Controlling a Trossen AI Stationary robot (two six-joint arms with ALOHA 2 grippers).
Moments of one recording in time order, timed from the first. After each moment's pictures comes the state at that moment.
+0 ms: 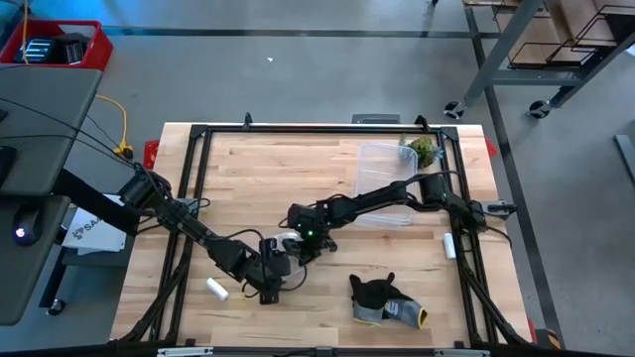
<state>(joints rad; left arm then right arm) -0.57 1.72 0.92 -0.33 -0.32 -0.58 0.05 2.32 1.60 -0.29 -0.61 1.35</state>
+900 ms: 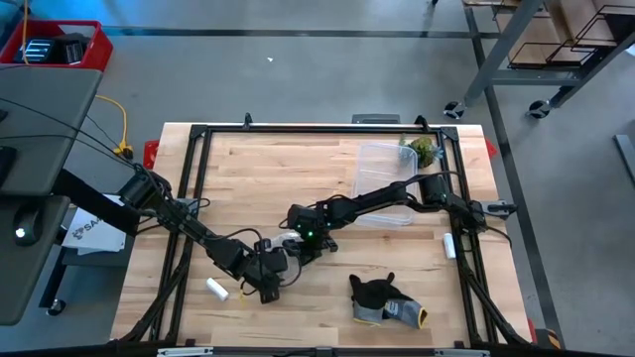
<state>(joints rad) -0.57 1.72 0.84 -0.24 -0.29 -0.75 0.05 2.33 1.60 -0.29 -0.60 1.35</state>
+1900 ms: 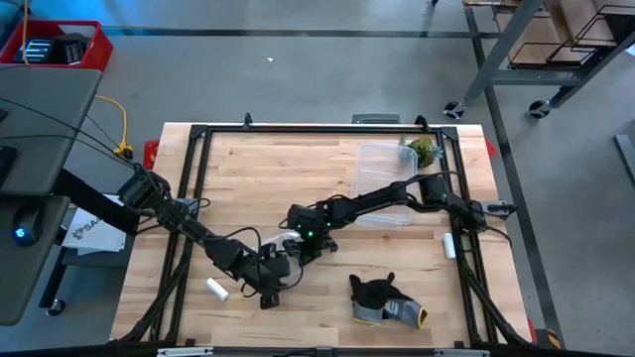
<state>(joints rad) -0.58 1.71 0.85 -0.15 -0.25 -0.68 0.05 2.33 1.60 -0.29 -0.60 1.34</state>
